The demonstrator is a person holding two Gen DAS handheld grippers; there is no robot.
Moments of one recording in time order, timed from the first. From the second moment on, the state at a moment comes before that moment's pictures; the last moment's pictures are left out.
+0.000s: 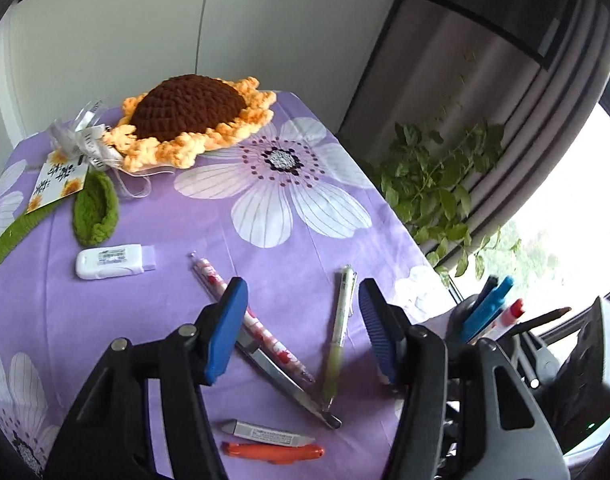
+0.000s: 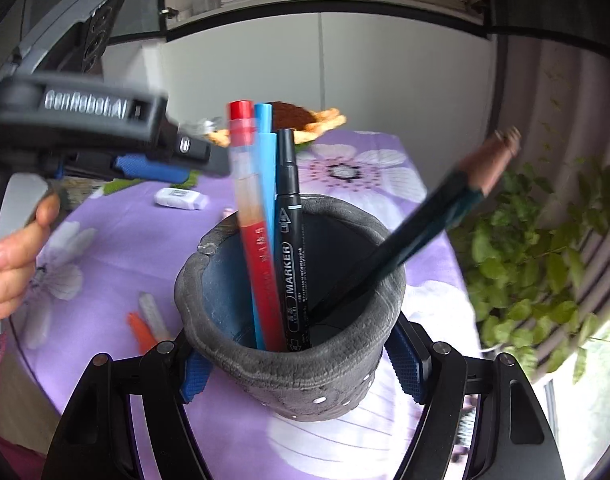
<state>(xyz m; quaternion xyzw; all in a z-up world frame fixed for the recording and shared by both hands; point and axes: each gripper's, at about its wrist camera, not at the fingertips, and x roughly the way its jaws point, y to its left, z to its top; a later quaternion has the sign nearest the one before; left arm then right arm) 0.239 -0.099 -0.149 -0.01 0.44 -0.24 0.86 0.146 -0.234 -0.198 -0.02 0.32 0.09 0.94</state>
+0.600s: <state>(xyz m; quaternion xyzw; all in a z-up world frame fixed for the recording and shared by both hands) 0.259 -0.170 -0.212 0.07 0.49 -0.27 0.82 0.134 -0.273 -0.199 0.02 0.33 0.06 0.94</state>
